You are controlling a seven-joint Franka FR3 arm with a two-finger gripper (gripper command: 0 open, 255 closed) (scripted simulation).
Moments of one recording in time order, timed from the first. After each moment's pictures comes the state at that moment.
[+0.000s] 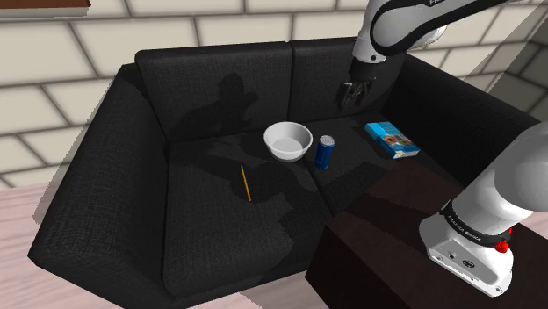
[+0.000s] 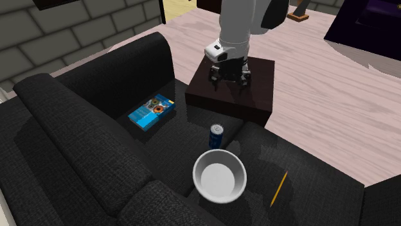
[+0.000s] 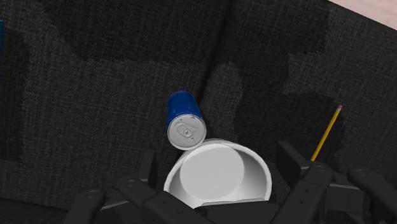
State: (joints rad) arm -0.01 -0.35 0.02 -2.55 0.06 2.23 -0.02
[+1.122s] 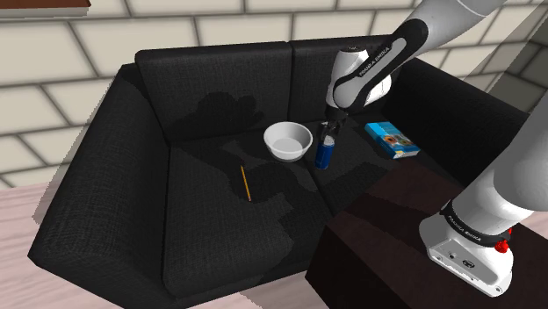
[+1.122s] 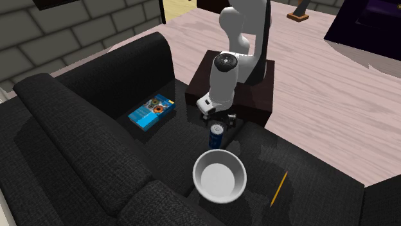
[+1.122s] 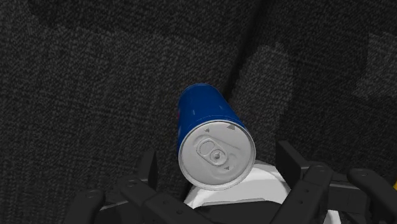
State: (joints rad) arm -0.02 0.18 0.02 -2.47 0.00 2.66 -0.03
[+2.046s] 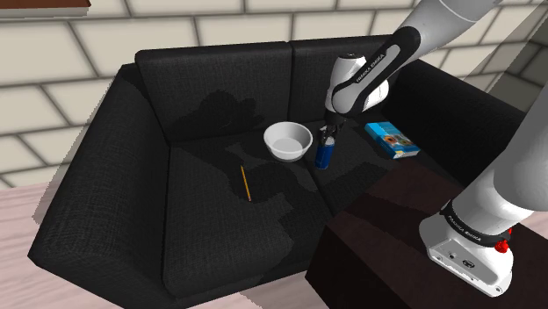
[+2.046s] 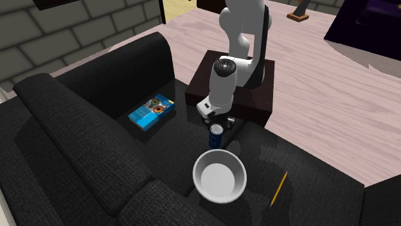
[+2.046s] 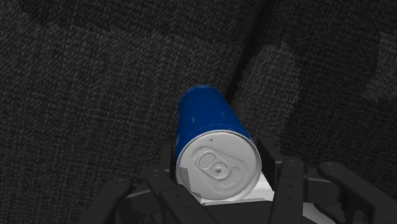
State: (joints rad) arm -0.02 0.23 0.02 -2.47 0.00 2.70 -0.03
